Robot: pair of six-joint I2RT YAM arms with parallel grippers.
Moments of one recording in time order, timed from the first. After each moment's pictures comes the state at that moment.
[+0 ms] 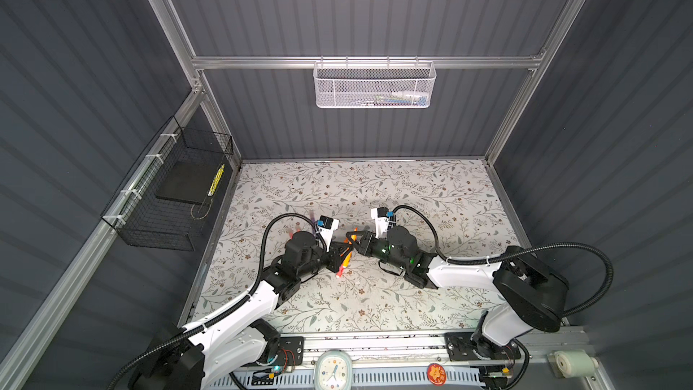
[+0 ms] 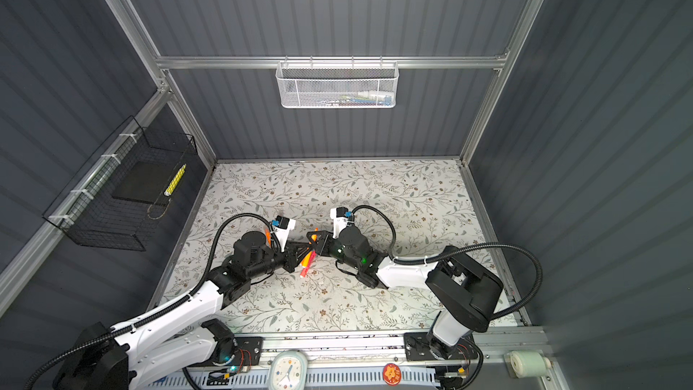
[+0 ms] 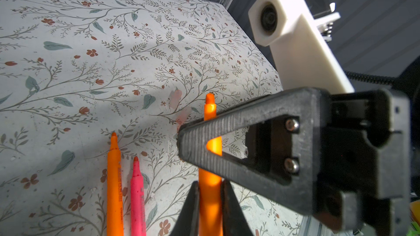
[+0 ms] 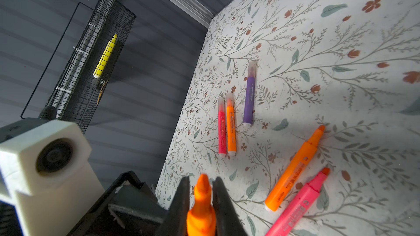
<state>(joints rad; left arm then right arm) -0.65 1.01 0.44 0.16 0.33 -0.39 0.92 1.59 0.69 0.68 -0.06 0.98</state>
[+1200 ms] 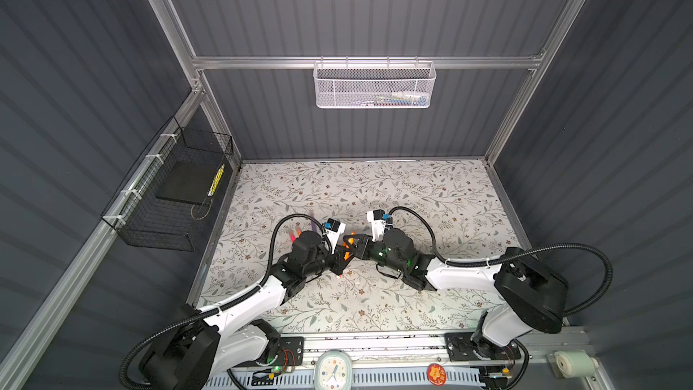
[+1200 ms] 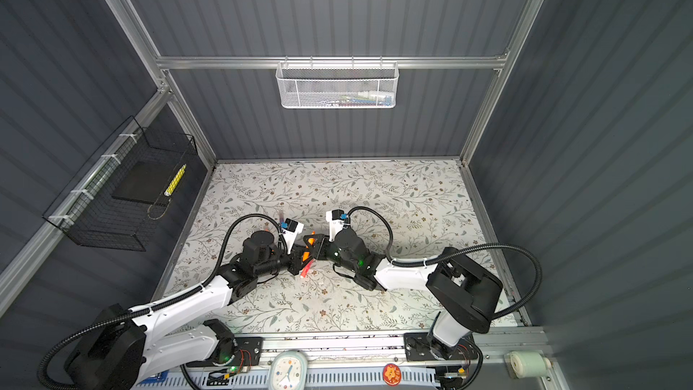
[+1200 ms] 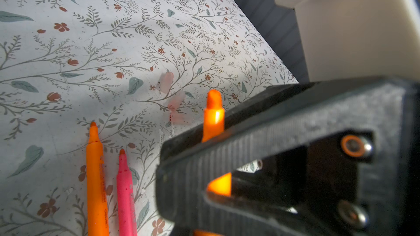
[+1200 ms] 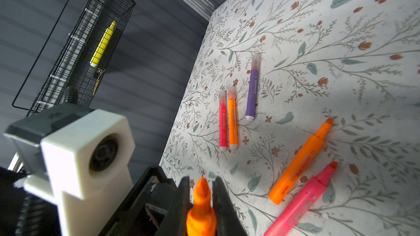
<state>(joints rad) -0.65 1.12 0.44 0.21 0.39 -0.37 0.96 1.59 0.70 0.64 -0.04 0.95</state>
